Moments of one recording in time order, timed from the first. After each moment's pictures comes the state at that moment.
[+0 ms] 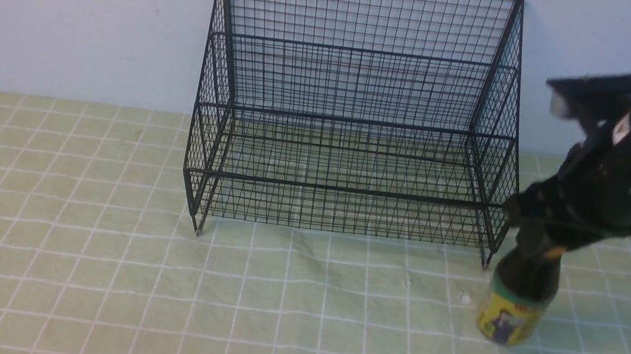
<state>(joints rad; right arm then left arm) 0.36 1.52 -1.43 0.04 1.26 0.04 -0.01 -0.02 0.03 -0.01 0.38 0.12</state>
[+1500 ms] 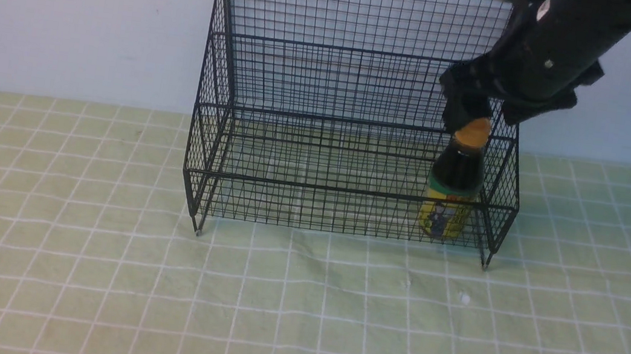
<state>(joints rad) 0.36 1.83 -1.89 0.06 1.25 0.02 -0.01 -0.02 0.03 -0.01 0.38 0.12</state>
